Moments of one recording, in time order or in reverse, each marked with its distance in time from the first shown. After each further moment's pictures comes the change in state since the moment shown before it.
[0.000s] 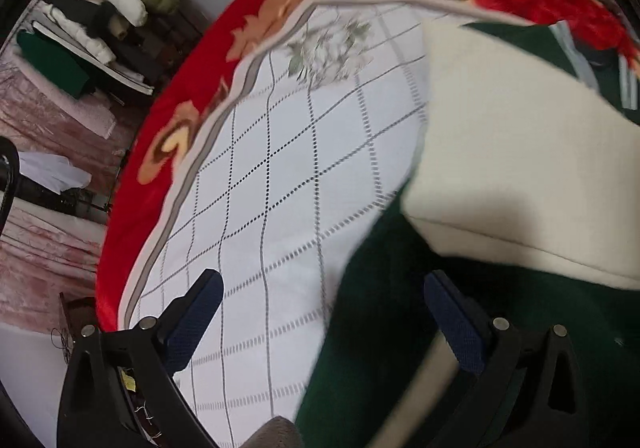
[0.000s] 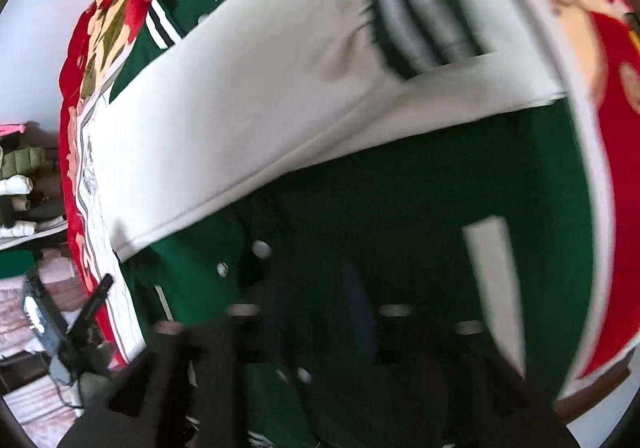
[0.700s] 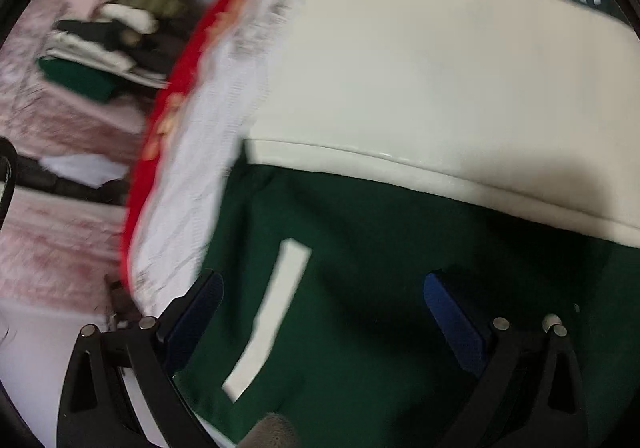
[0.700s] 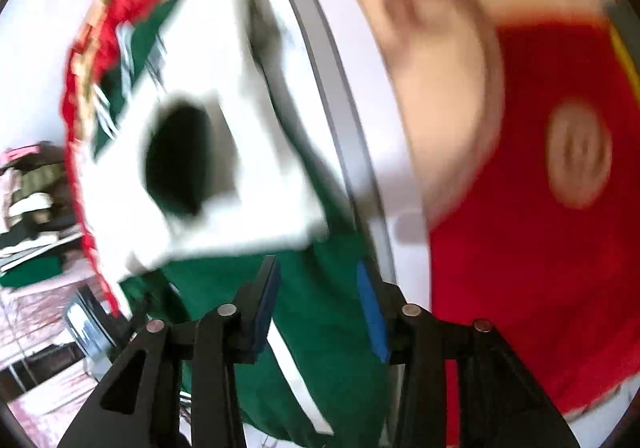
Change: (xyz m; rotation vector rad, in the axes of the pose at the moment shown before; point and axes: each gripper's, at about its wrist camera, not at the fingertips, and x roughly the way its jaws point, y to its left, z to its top) left arm -0.020 -0.151 -0.039 0.039 0.088 0.240; right arm -0.033 -0.169 0.140 0.033 0.065 0.142
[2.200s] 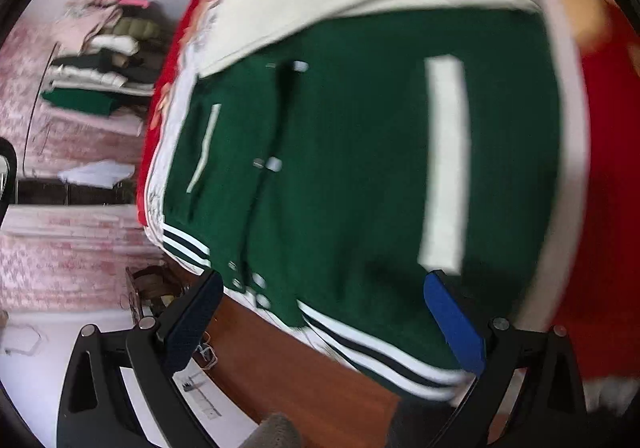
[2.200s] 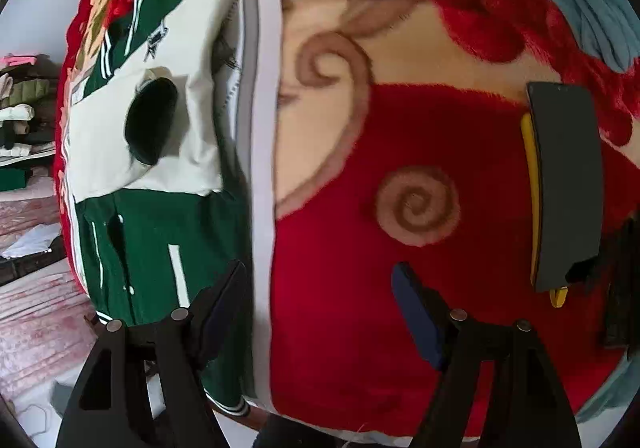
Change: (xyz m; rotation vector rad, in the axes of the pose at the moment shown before) left arm -0.198 -0.152 -0.216 0.231 0.053 0.008; right arm -0.093 -0.079 -0.027 -0.280 0.122 -0.209
